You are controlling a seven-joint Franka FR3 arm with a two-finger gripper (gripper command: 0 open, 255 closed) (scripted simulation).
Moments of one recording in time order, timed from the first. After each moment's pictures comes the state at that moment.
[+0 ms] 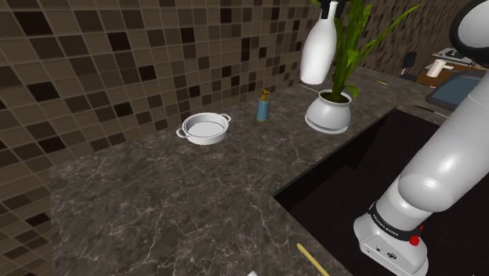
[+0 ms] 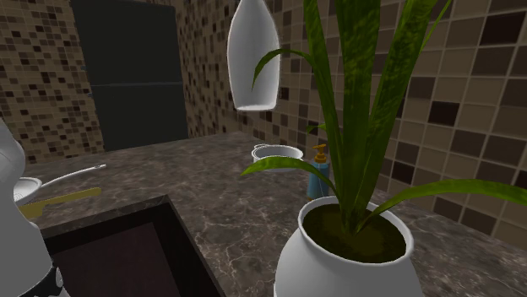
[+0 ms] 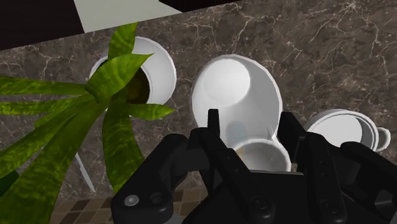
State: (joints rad) arm -0.01 -0.03 -0.12 -1.14 -0.03 1.03 0.08
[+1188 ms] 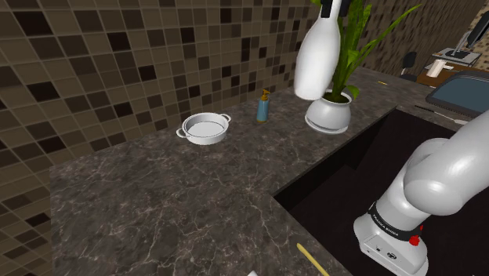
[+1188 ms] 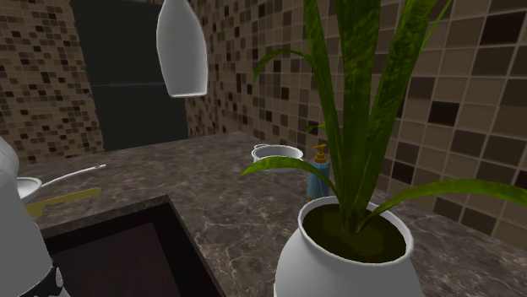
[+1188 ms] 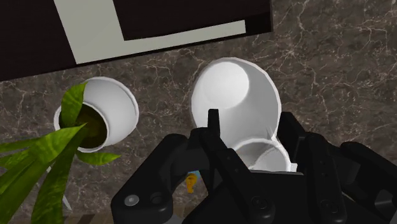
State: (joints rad) arm 0.13 -0.27 0.09 -1.34 0.03 0.98 0.44
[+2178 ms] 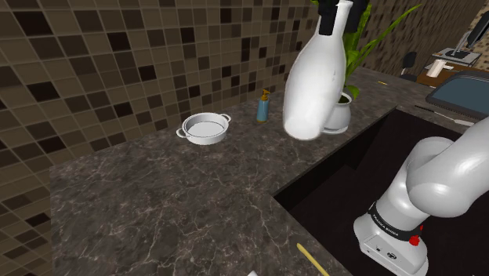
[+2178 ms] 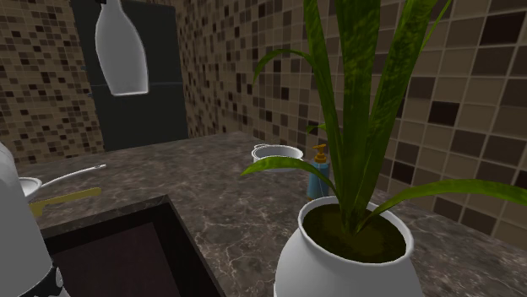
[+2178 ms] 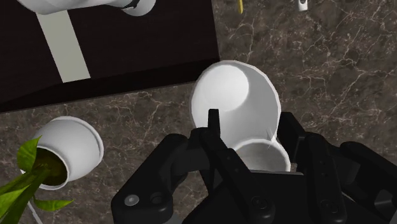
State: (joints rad) arm 0.23 -0.36 0.37 -1.41 0.19 1.00 0.88
